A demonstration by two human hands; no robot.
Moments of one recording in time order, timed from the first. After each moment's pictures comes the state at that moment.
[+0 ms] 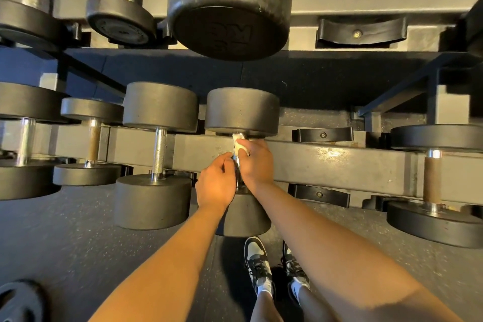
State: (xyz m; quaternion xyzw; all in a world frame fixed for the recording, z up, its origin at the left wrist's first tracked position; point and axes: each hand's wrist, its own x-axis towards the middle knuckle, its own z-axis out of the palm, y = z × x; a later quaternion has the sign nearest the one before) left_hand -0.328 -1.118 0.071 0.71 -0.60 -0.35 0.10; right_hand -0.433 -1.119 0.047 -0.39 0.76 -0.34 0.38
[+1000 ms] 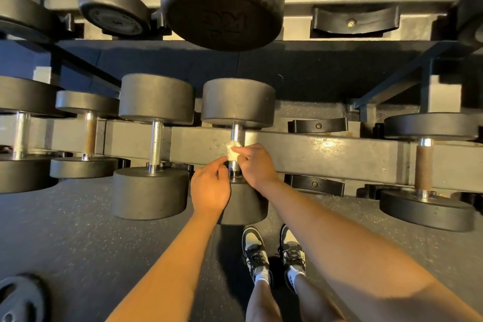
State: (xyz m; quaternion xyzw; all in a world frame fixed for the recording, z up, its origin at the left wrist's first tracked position) left_hand -0.308 -1.091 0.064 0.68 -0.64 -0.33 0.10; right_hand -0.442 -1.094 0.047 -0.41 0.72 -0.26 0.49
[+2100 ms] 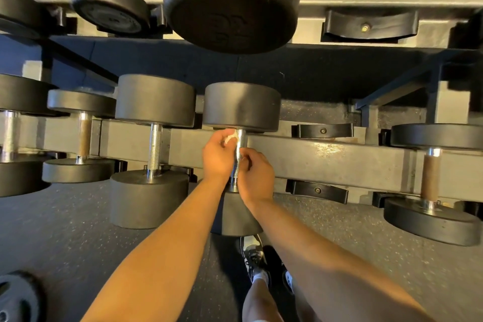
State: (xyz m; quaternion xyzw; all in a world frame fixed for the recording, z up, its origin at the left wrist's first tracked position) left_hand -0.345 -1.168 0.045 0.67 -0.55 -0.46 0.21; right_hand -0.410 -1.092 0.034 -0.31 0.78 -0.39 0.37
